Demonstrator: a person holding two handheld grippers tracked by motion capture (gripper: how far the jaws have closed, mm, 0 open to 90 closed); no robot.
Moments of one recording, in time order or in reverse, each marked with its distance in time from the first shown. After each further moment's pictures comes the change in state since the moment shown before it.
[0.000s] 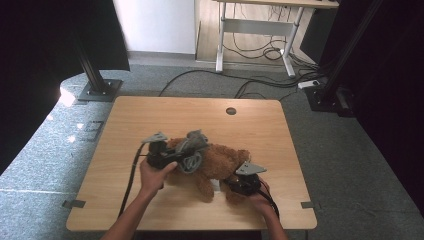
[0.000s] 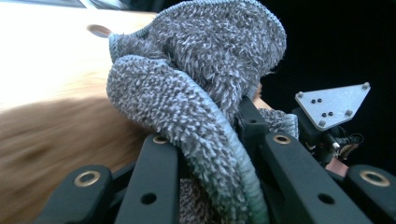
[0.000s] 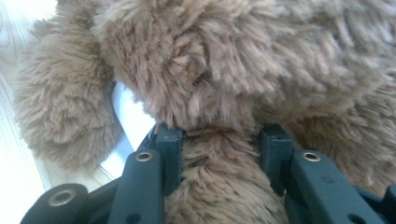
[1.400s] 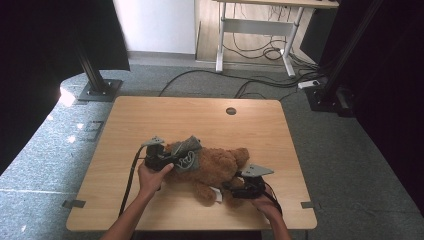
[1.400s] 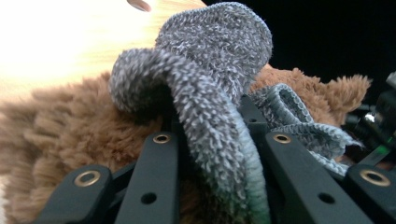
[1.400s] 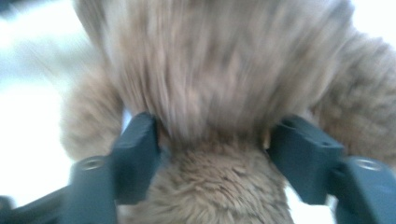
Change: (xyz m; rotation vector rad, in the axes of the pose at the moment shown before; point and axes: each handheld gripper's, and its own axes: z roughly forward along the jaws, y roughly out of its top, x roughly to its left) left arm 0.046 -0.039 -0.013 -0.014 0.077 -0.093; right arm 0.001 0.002 -0.025 -0.080 0.095 0.075
